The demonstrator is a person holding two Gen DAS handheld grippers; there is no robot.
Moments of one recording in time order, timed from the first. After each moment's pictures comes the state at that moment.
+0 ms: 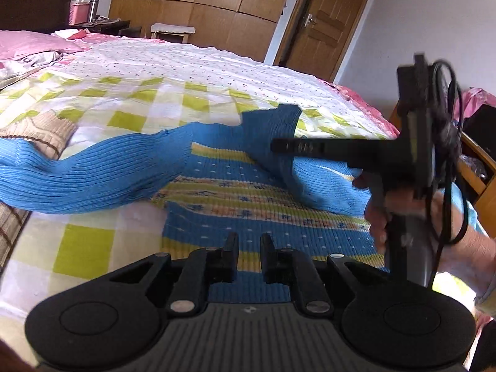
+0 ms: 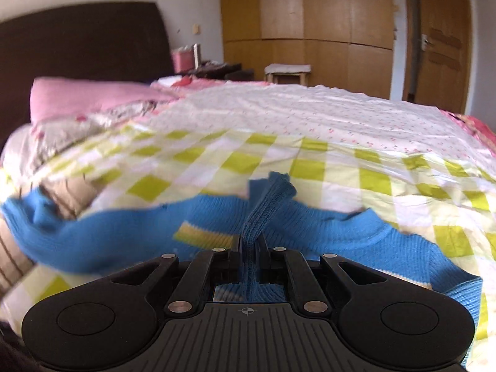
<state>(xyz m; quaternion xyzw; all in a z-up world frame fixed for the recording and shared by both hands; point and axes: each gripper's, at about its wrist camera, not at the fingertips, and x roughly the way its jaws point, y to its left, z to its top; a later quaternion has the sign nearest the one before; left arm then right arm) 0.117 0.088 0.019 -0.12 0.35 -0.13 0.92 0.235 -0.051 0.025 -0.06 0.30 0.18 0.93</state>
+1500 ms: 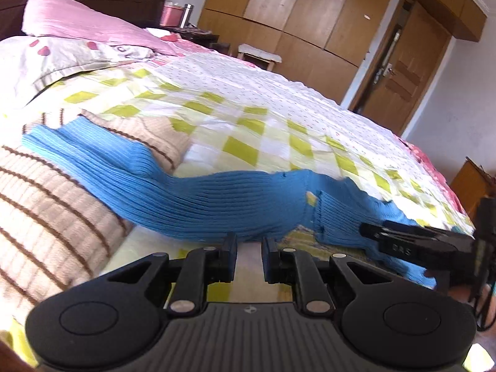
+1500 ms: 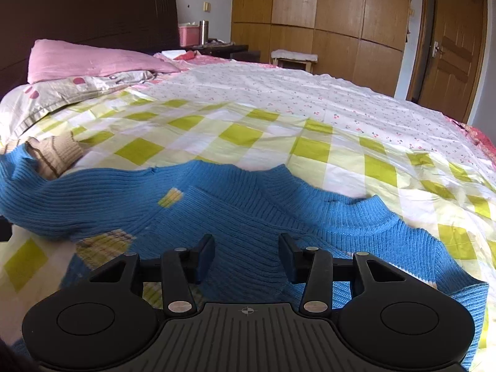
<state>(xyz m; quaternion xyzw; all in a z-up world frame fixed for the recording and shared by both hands) 0.117 0.178 0.018 -0.20 0.31 0.03 0.93 0.240 -0.049 0.008 -0.09 0.31 0.18 0.93</state>
